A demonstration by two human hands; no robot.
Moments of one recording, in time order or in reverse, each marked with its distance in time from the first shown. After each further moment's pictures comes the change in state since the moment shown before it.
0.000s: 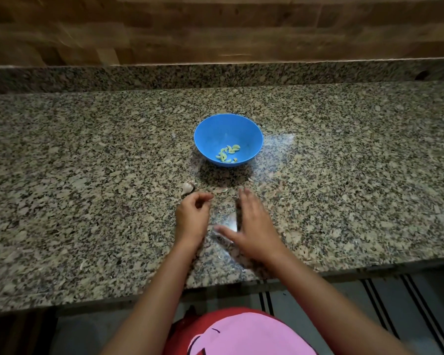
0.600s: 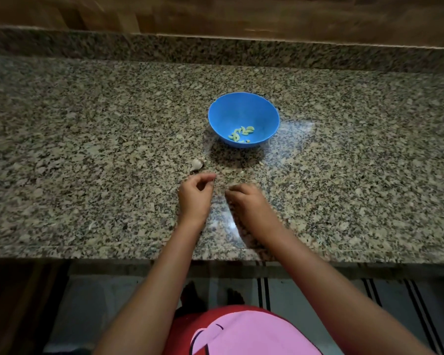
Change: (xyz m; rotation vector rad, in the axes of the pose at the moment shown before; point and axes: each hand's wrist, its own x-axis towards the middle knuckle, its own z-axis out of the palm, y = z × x) left_hand -0.011 -0.003 0.003 -0.198 0.137 -0.090; right_hand 0.017 0.008 0.010 0.097 0.082 -0.356
